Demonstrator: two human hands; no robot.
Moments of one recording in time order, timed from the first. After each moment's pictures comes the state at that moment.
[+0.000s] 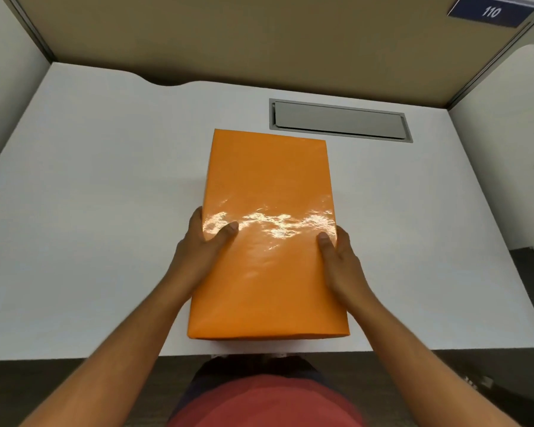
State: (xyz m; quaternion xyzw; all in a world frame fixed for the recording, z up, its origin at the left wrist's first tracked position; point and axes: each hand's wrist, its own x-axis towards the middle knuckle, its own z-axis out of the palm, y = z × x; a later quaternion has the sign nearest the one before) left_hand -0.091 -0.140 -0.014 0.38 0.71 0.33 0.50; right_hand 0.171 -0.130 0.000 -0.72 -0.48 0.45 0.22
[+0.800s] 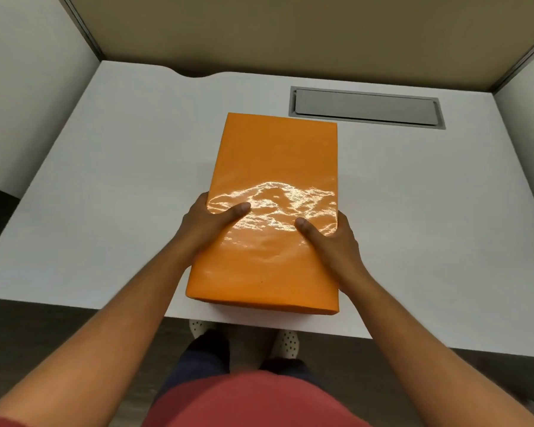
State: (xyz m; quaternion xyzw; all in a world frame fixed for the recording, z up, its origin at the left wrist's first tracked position) left_hand -0.074 -0.152 -0.003 0.35 0.75 0.31 0.47; right_hand 0.185 -0.136 -0.010 -0.67 -0.49 0.50 0.26
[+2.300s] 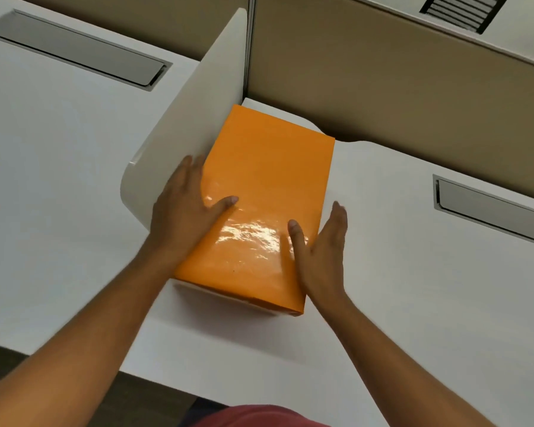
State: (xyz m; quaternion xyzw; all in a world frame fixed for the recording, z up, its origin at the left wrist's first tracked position) left_hand -0.545 -0.105 0.010 0.49 0.82 0.24 0.16; right_hand -0.305 -0.070 -0.006 -0.64 -0.66 0.32 0.23
